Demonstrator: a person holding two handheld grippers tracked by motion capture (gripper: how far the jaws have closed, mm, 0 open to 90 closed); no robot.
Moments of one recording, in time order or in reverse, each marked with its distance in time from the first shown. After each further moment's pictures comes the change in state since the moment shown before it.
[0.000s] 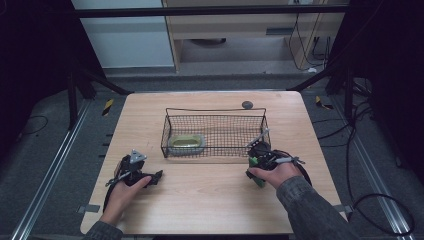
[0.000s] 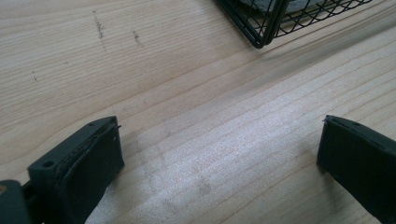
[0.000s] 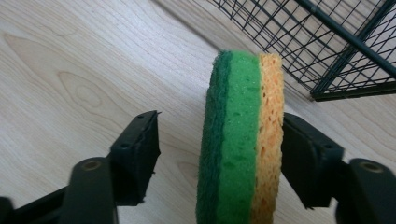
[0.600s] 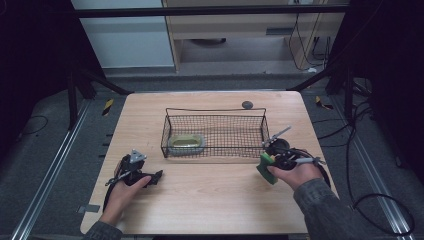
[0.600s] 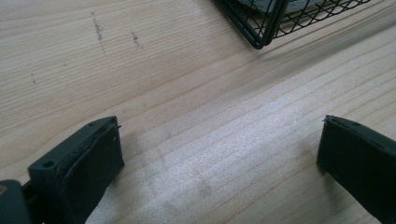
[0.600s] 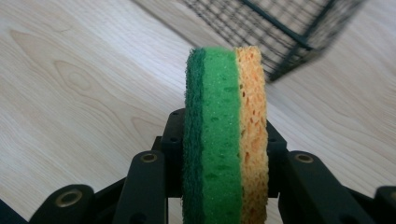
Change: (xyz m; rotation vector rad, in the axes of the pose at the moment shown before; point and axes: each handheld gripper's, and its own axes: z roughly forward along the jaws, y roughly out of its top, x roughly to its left) left arm 0.001 0.000 0.001 -0.002 -0.006 0.004; right arm -0.027 -0.025 -0.036 -0.070 -0.009 0.010
